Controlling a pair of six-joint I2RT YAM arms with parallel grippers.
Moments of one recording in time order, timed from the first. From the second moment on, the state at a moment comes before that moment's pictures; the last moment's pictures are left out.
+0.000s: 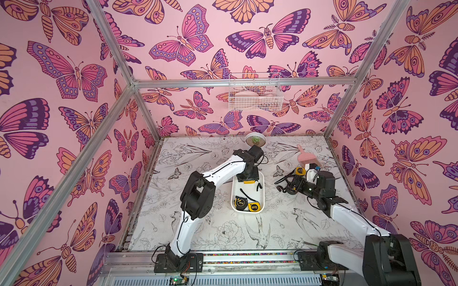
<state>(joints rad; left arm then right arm) -0.72 2.13 1.87 -0.98 0.01 -0.75 0.16 1.16 0.46 0.11 -0.47 0.55</state>
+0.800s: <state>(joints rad) -0.74 2.15 2.03 -0.98 0.19 -0.86 0.46 1.38 0.43 0.63 -0.39 0.60</state>
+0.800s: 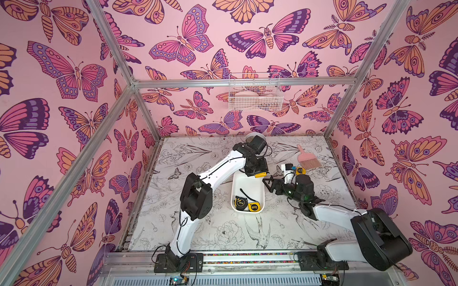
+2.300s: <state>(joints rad) -0.75 2.19 2.15 -0.97 0.22 -0.85 0.49 1.50 0.49 0.83 -0.33 0.74</state>
